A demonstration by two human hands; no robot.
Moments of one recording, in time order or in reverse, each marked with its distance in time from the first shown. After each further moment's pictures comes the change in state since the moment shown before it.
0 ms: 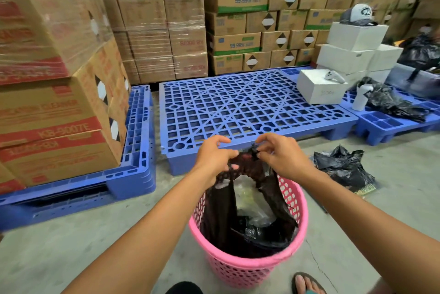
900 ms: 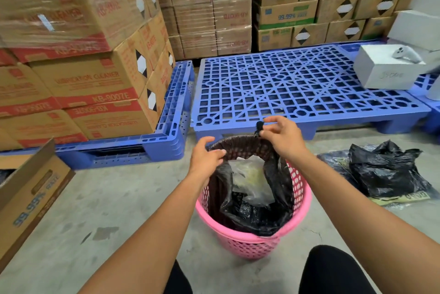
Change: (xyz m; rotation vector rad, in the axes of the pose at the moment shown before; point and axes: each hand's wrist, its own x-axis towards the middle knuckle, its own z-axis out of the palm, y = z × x) left_hand -0.010 -0.070 0.014 -0.011 0.368 -0.041; right_hand 0.030 0.049 0.020 0.503 -0.055 0.125
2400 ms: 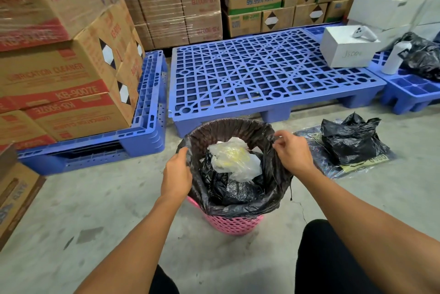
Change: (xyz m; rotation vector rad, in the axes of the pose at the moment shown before) left_hand -0.024 -0.062 -0.033 0.789 0.091 0.362; right_hand -0.043 0.101 -0.027 -0.531 0.191 -0.020
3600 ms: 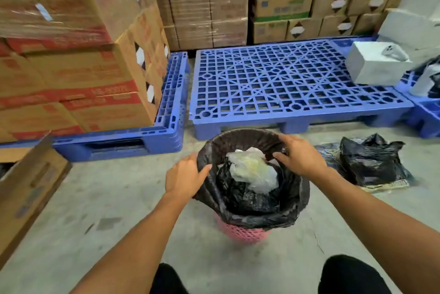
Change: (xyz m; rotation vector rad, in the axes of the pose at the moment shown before) left_hand 0.005 0.003 -0.052 0.411 -0.128 -0.030; right_hand 0.018 -0.063 -0.028 -0.298 -0.339 -0.219
